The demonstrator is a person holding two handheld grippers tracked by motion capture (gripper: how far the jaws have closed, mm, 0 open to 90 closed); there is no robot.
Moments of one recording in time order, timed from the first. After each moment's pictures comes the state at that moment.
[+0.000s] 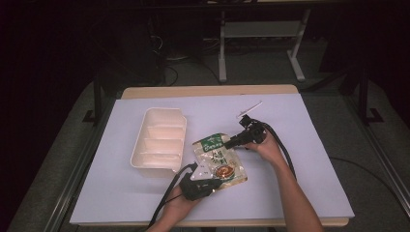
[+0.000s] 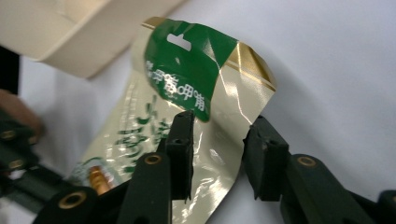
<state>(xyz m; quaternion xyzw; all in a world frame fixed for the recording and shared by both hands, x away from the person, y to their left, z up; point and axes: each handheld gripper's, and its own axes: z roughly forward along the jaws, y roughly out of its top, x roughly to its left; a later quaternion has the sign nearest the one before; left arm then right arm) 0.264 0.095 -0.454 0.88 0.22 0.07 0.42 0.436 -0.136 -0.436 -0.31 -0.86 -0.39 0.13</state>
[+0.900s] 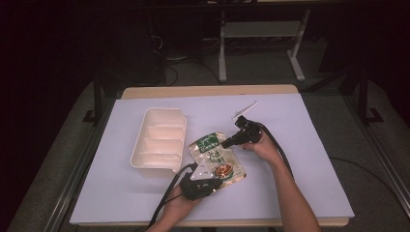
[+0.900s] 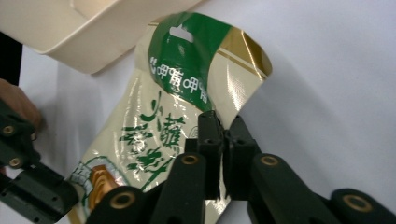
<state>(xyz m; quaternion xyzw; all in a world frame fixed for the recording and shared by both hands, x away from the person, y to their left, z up) 0.264 0.095 -0.454 0.88 0.22 0.07 0.42 0.435 -0.122 -0.435 -0.27 -0.87 -0.39 0.12</state>
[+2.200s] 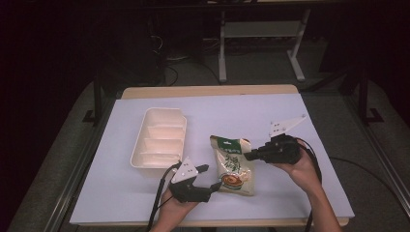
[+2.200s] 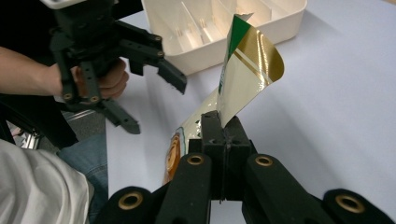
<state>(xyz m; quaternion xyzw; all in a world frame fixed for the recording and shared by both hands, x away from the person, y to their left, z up) 0.248 0.117 -0.429 0.81 0.27 0.11 0.51 0.316 -0.189 -0.358 -0.20 -0.85 -0.48 0.02</state>
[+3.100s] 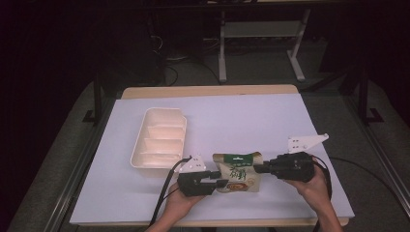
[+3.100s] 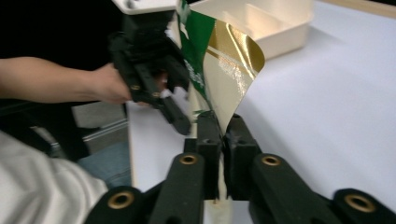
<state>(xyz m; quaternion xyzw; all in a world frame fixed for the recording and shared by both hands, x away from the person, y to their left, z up) 0.268 0.102 -0.434 0.83 0.22 0.01 0.52 0.277 -0.218 -0.375 -0.21 -0.82 -0.53 0.01</state>
